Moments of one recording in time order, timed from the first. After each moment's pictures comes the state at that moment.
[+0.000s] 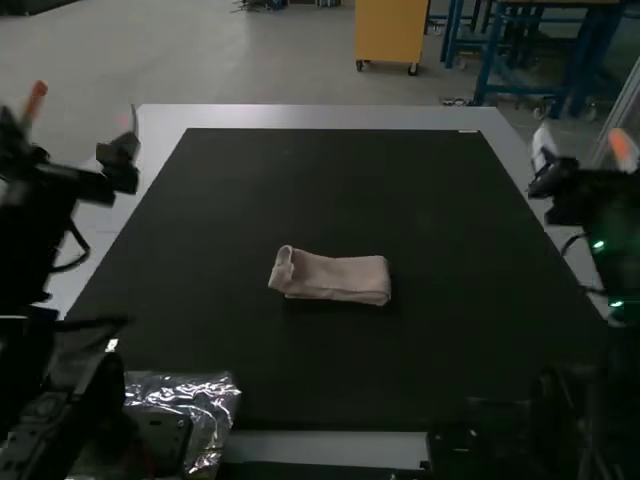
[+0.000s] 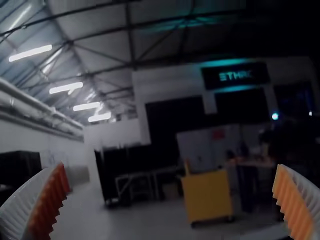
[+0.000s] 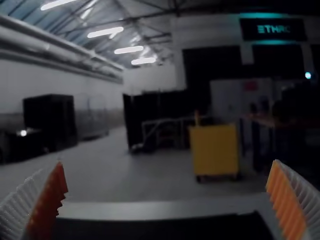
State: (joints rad) left arm 0.03 0.01 0.25 0.33 0.15 0.09; right arm -0.06 0.01 0.22 0.20 -0.15 0.17
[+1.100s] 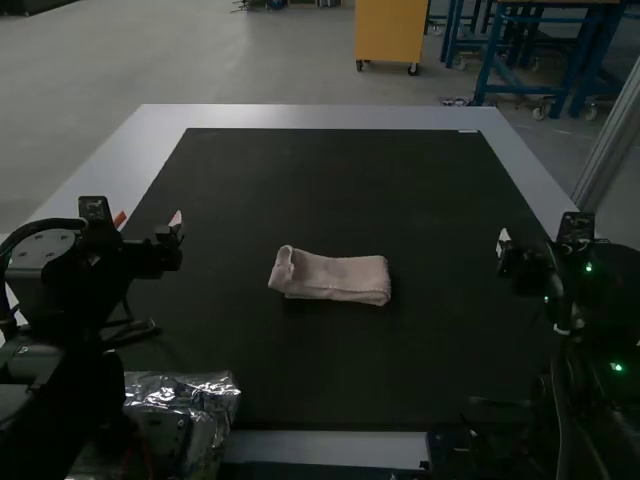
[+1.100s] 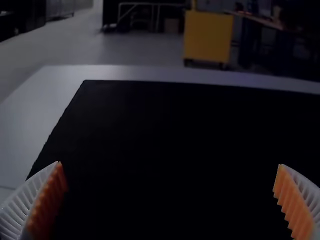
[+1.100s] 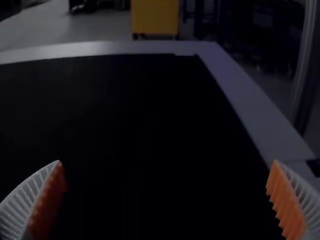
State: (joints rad) left arm 0.03 0.01 0.01 0.00 0.05 -0.08; right arm -0.07 0.01 0.01 -0.09 -0.02 -0.05
